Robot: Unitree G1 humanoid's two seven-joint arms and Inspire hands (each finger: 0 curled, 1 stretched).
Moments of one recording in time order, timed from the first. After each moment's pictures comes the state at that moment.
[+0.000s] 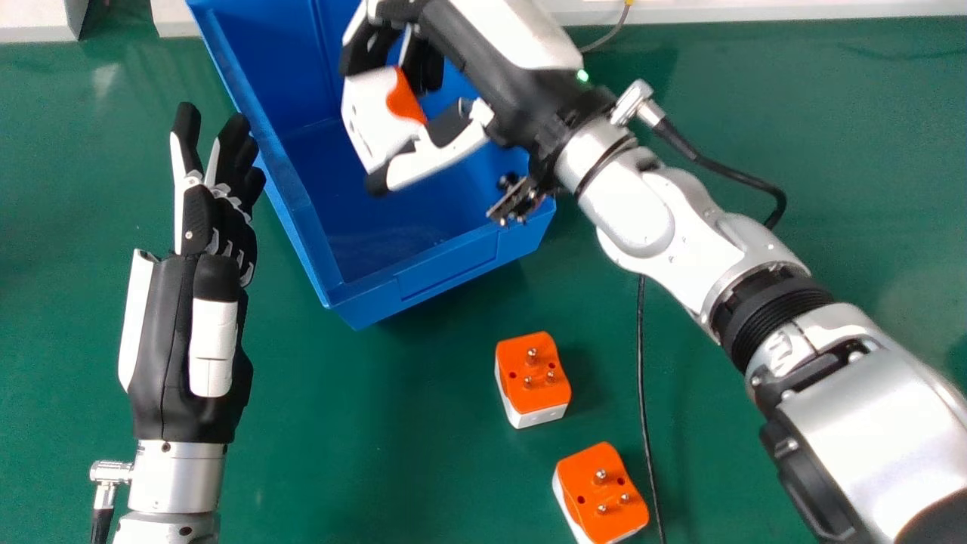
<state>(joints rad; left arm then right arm) 0.02 0.12 0.18 0.42 -0.28 -0.90 -0.39 -1.07 -0.08 0.36 1.25 -0.60 -0.68 -0.24</state>
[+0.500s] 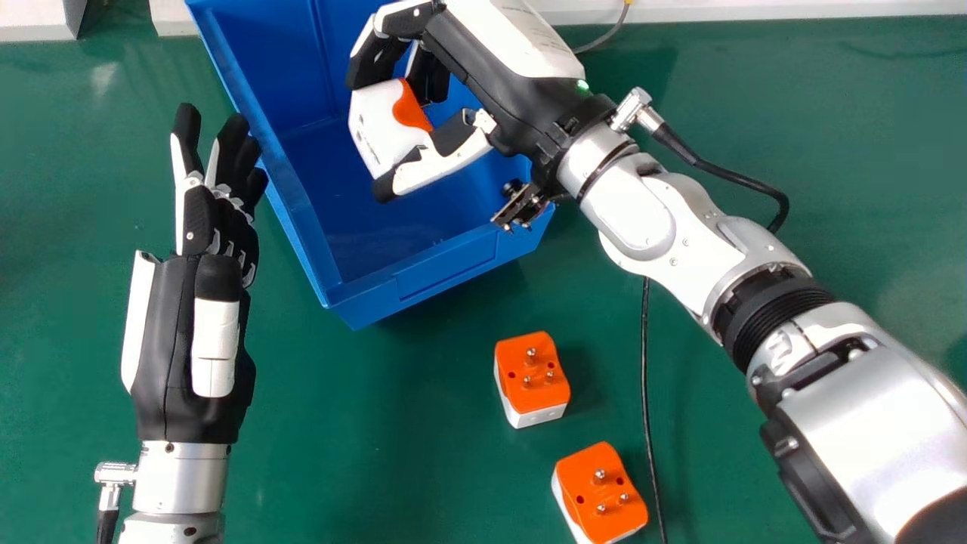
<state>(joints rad) 0.02 0.11 0.18 0.42 -0.29 -0.90 -0.38 -1.08 -0.08 0.35 1.25 -0.57 -0.70 -0.21</state>
